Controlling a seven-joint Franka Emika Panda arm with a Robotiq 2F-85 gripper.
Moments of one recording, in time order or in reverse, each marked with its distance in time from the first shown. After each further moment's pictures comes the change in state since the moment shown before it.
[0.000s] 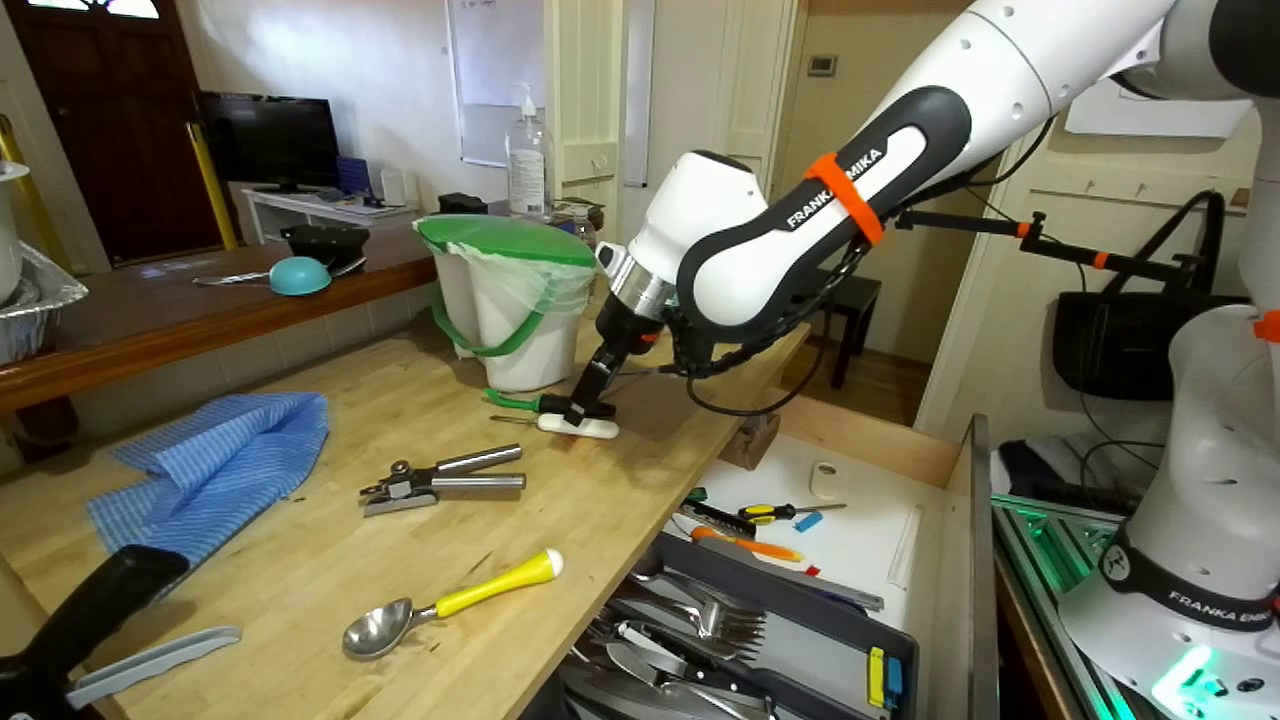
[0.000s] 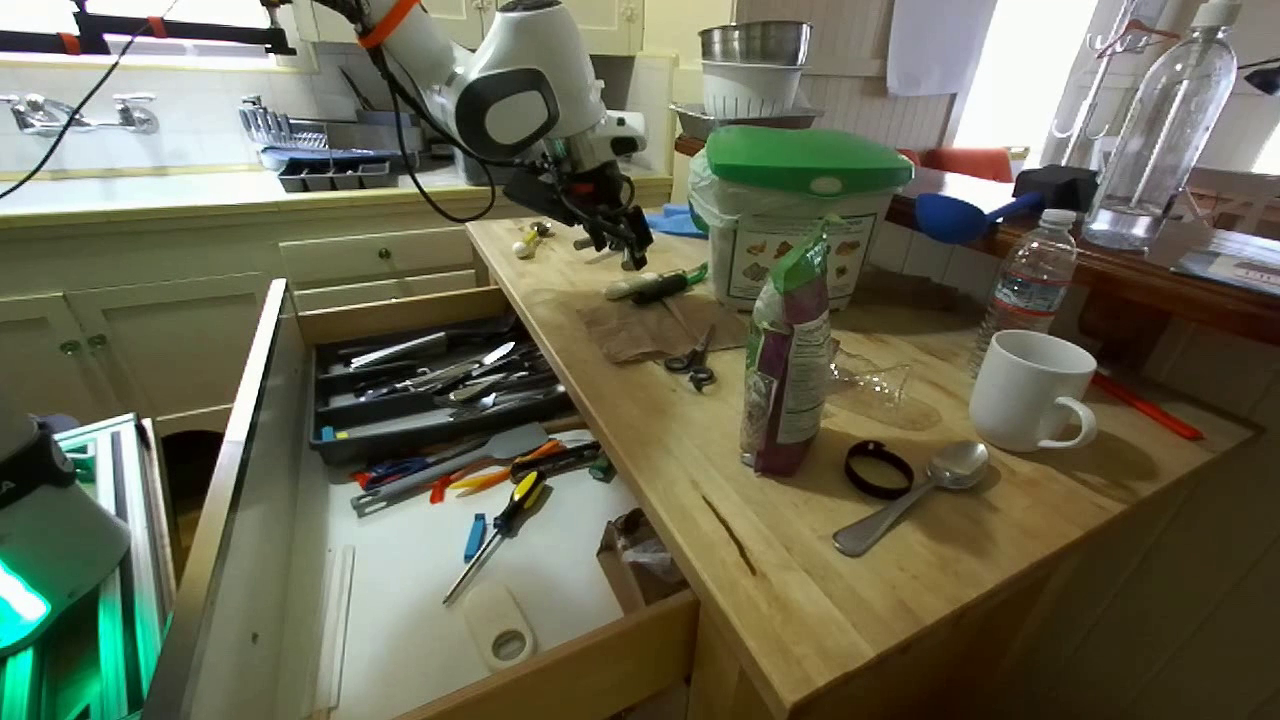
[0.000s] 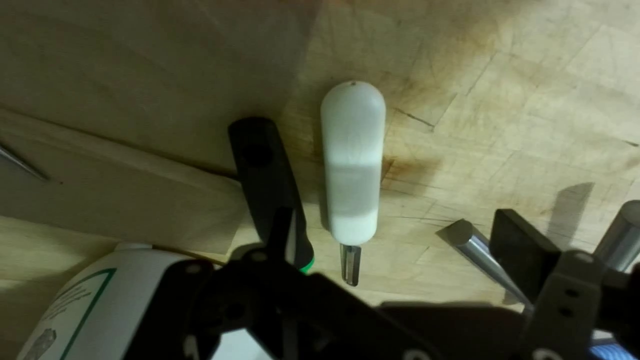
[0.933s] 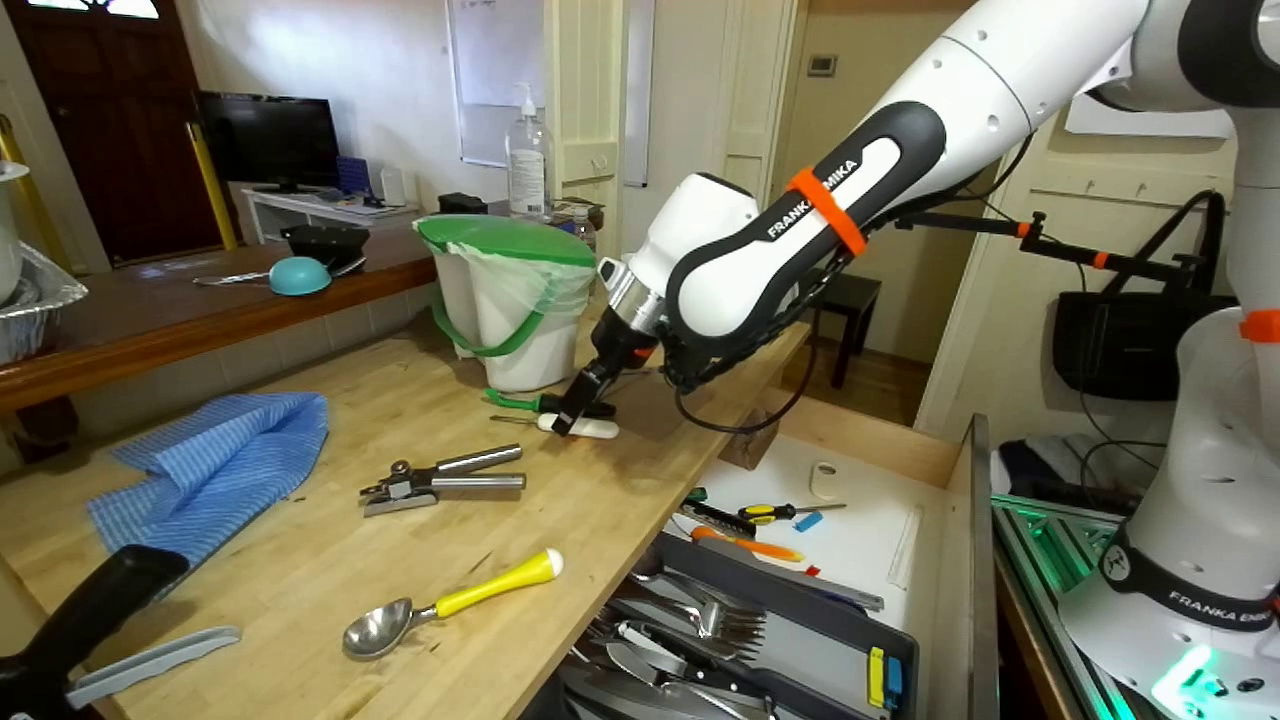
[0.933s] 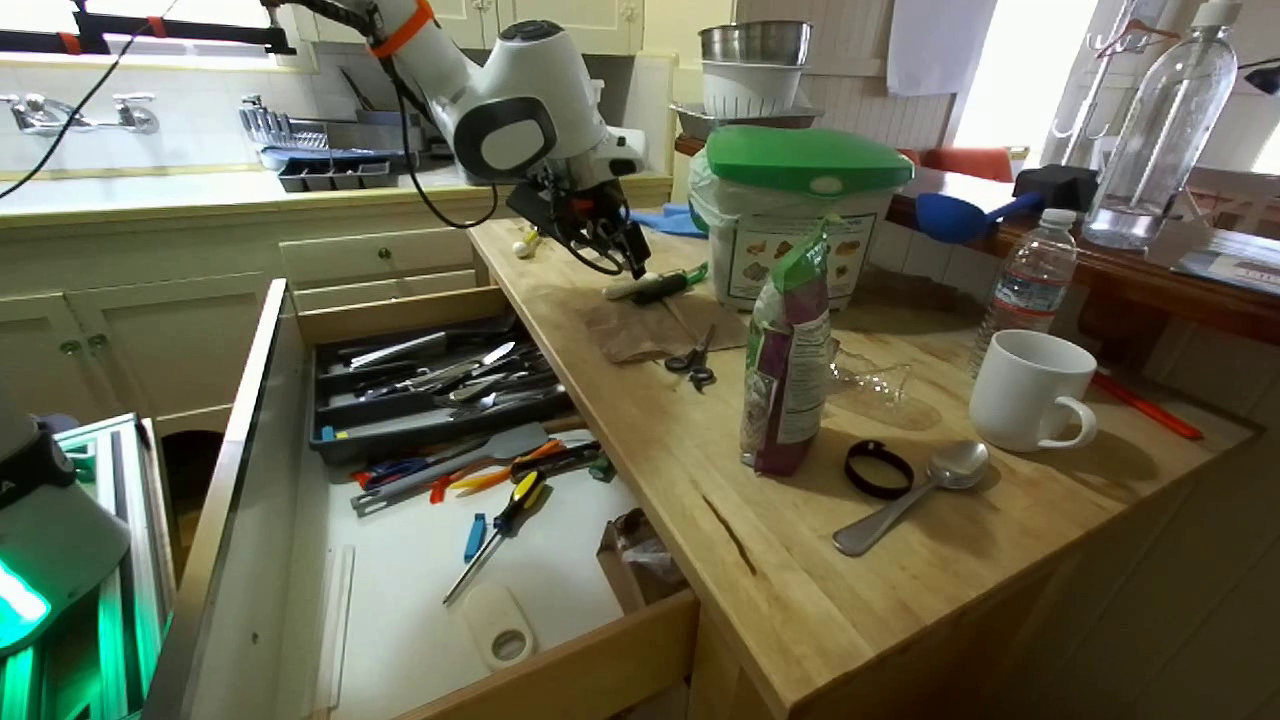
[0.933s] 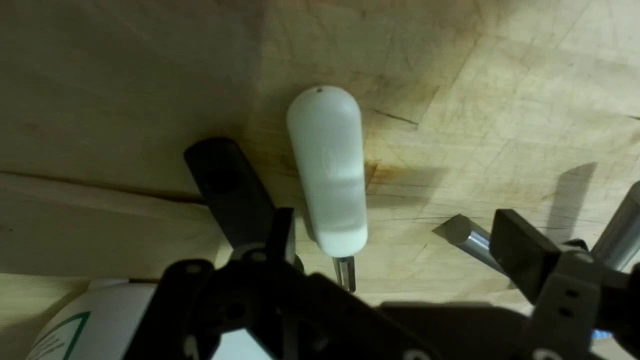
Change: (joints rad) arm -0.083 0.050 0.105 0.000 0.123 0.091 -0.026
